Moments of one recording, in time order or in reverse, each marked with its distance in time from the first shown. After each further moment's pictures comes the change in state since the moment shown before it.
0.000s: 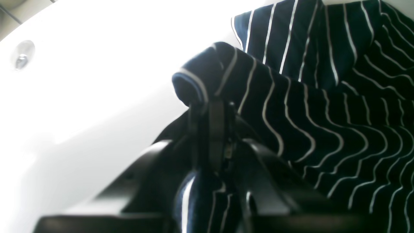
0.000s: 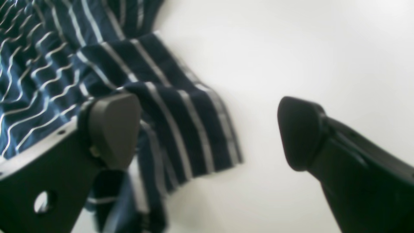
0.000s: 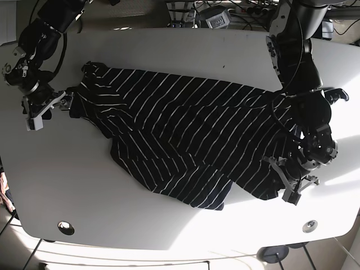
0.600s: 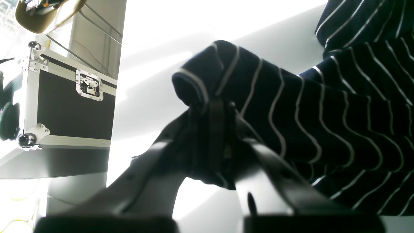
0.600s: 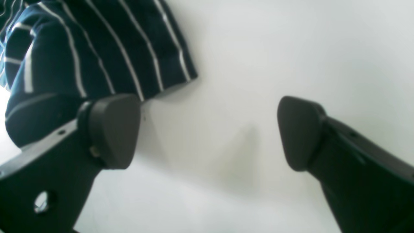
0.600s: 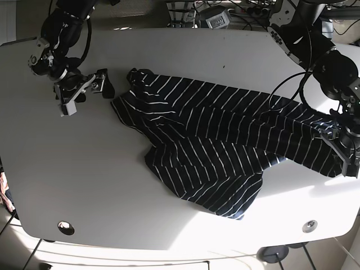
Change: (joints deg) left arm 8.7 -2.2 -19.4 29.9 0.2 -0.1 23.3; right arm -5.8 -7.6 -7.3 0.9 0.2 0.0 -1.8
